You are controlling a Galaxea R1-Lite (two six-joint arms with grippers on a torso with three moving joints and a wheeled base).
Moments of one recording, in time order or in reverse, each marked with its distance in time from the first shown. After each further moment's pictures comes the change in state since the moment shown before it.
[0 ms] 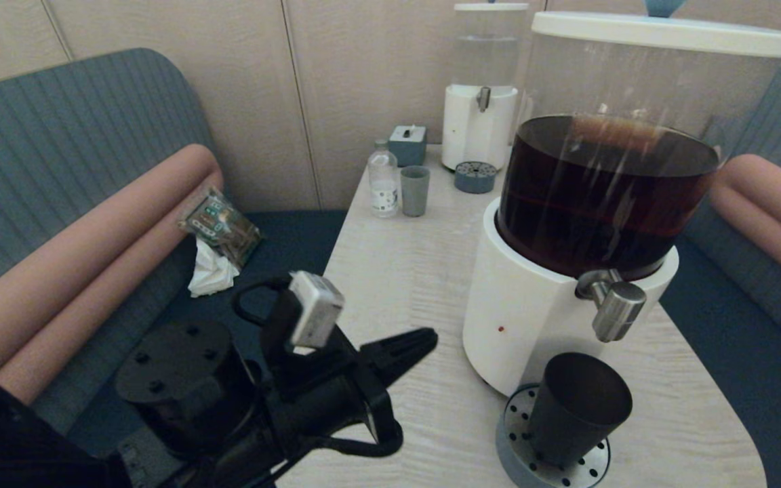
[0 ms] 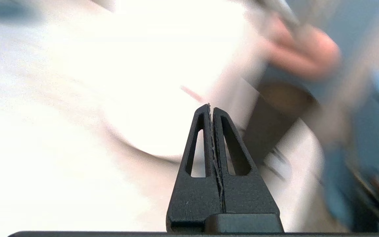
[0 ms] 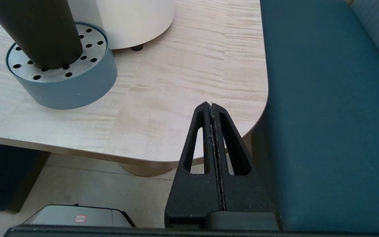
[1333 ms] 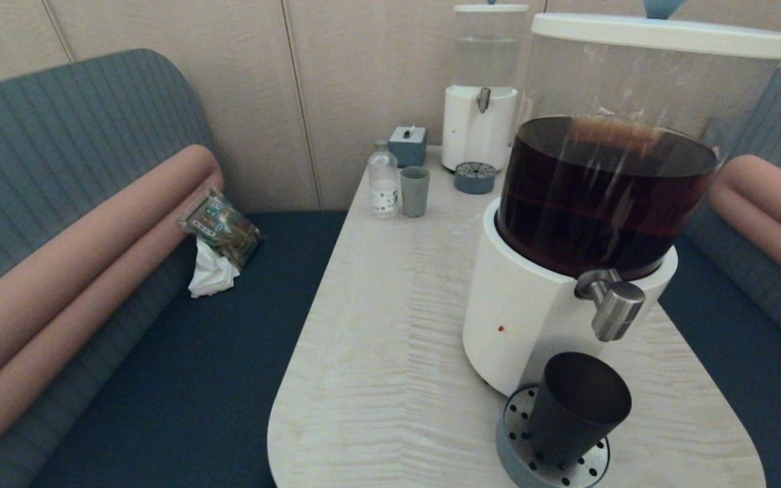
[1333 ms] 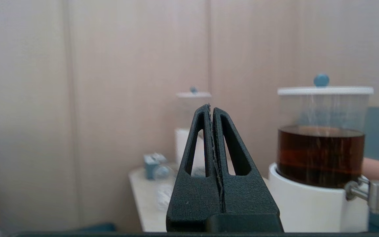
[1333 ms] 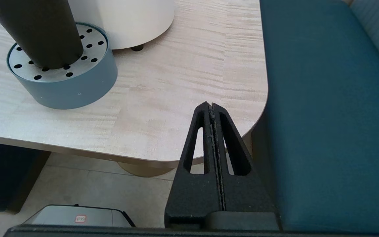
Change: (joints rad) left arm 0.636 -0.995 0.231 0.102 -0.032 -0.072; right arm 0.000 0.000 0.000 0.000 0.000 0.000
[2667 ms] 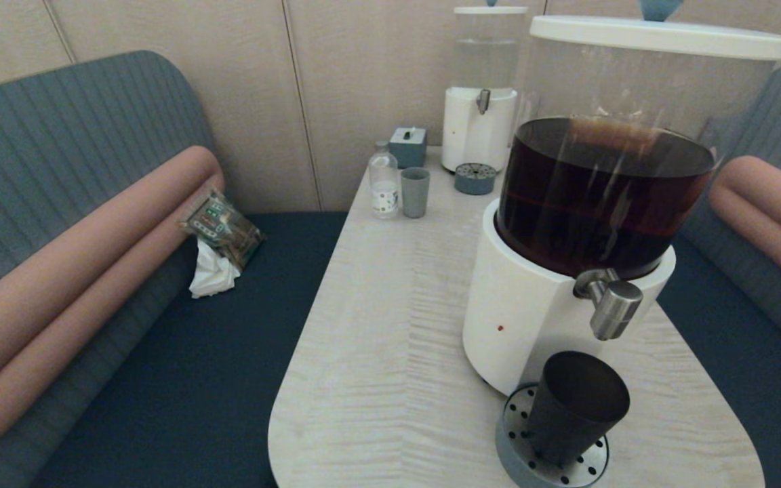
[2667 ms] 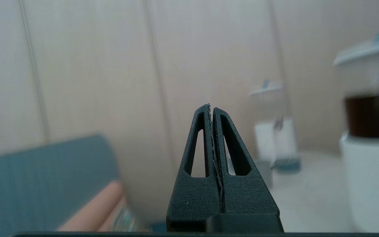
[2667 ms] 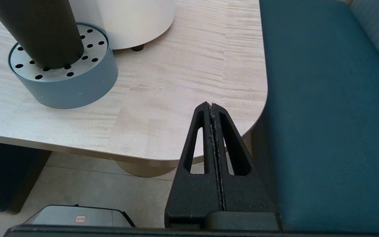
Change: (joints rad) left arm 0.110 -0.785 0.110 0.669 0.128 0.262; right arm 0.000 0.000 0.000 0.000 0.000 0.000
